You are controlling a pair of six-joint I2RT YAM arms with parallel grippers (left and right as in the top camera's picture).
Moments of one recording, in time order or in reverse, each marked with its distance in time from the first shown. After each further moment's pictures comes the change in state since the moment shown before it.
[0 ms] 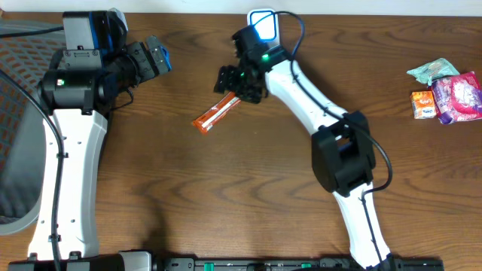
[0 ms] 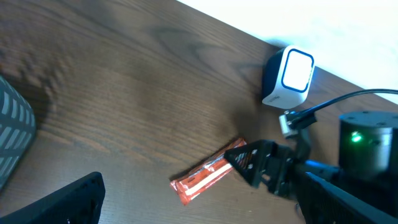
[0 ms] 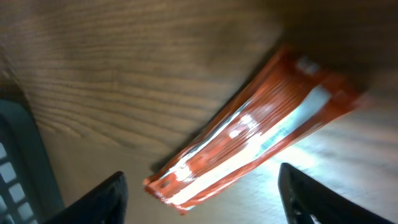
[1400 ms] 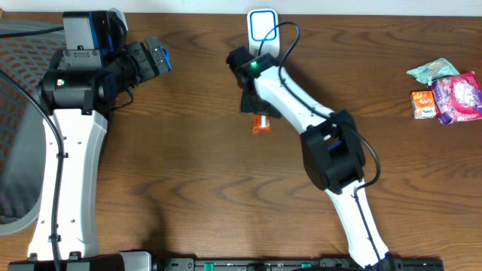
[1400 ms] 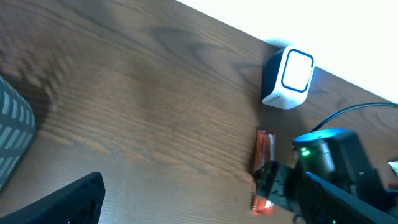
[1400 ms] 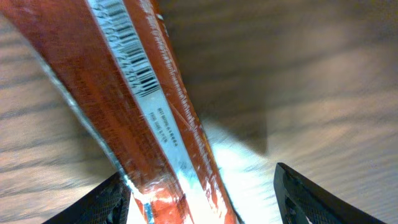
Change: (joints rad) left arm 0.000 0.000 0.000 0.000 0.000 0.000; right arm 0.004 0.061 0.019 -0.324 0.540 0.005
